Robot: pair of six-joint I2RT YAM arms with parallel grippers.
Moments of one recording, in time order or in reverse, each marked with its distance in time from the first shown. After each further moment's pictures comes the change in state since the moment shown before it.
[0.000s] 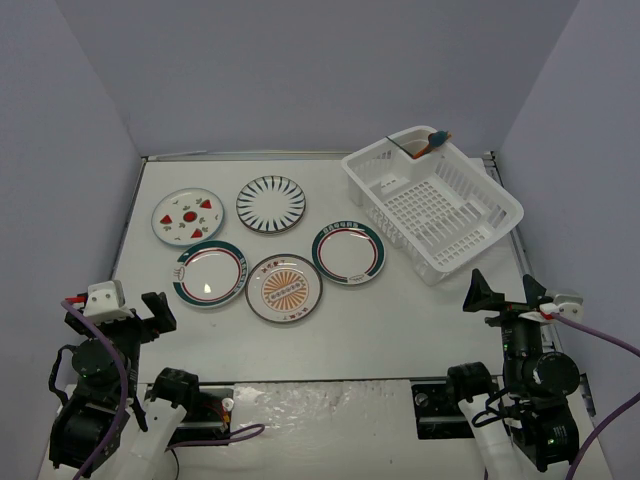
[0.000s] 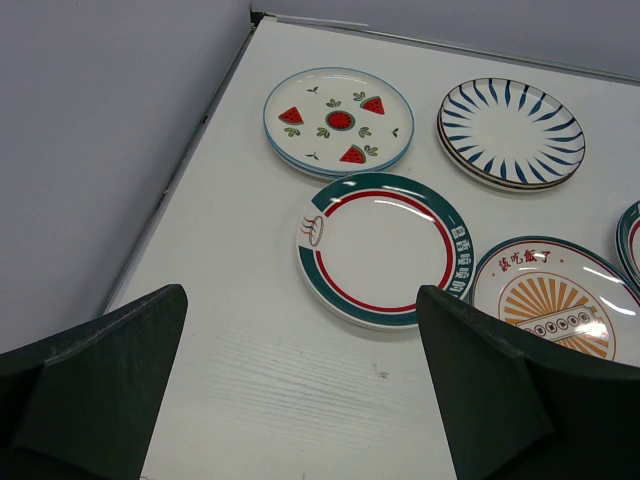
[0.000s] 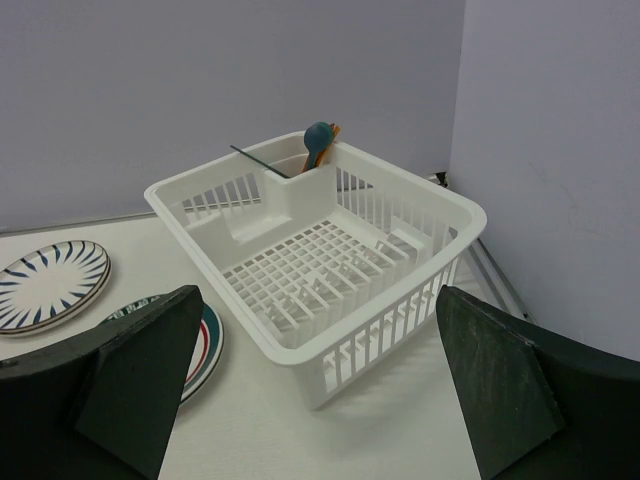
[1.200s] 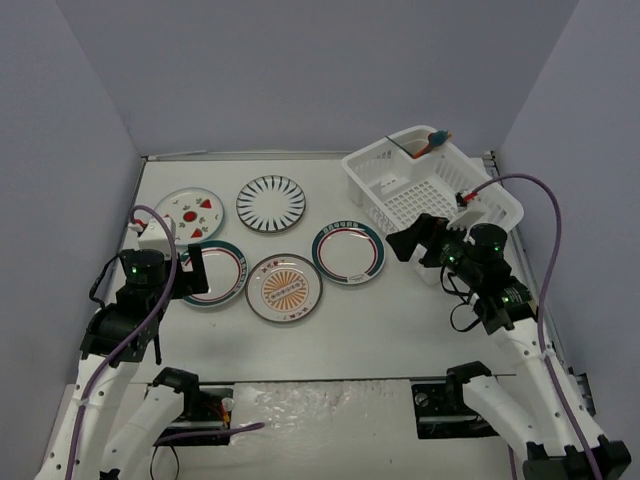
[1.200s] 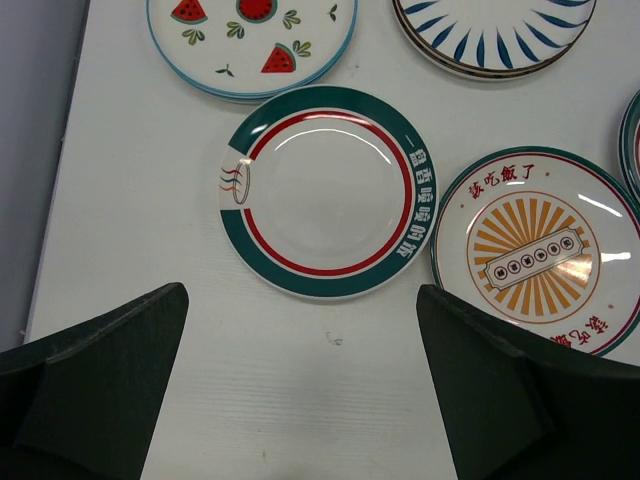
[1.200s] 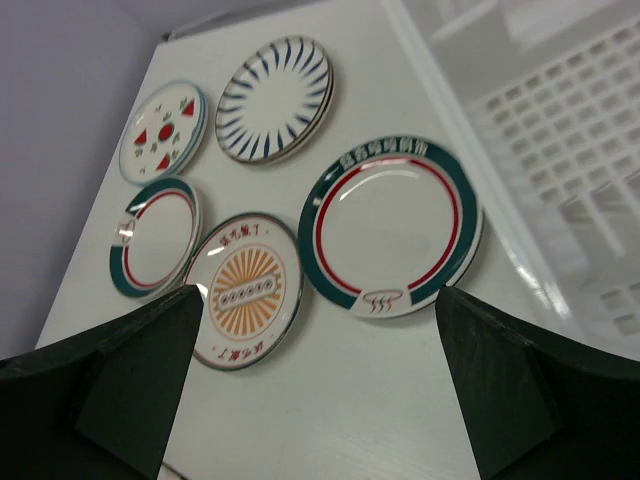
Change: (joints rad) left arm 0.000 0.512 0.075 0.079 0.169 -0.041; right arm 0.053 0.777 0.109 0.178 -0.520 0.411
